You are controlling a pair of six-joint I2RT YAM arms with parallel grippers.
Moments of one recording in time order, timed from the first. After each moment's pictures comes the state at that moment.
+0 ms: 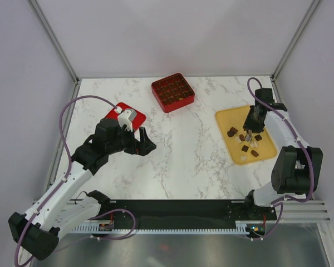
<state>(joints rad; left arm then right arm) -0.50 0.88 0.83 -0.50 0.27 -0.37 -0.07 1.54 1.16 -0.73 0.10 0.37</state>
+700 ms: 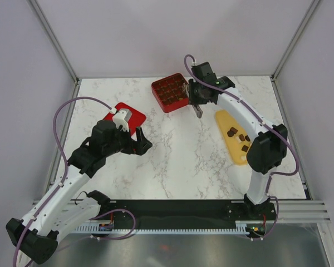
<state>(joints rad) -0.50 0.84 0.83 -0.53 0.18 -0.37 0.47 1.84 1.82 -0.81 0.11 0.39</state>
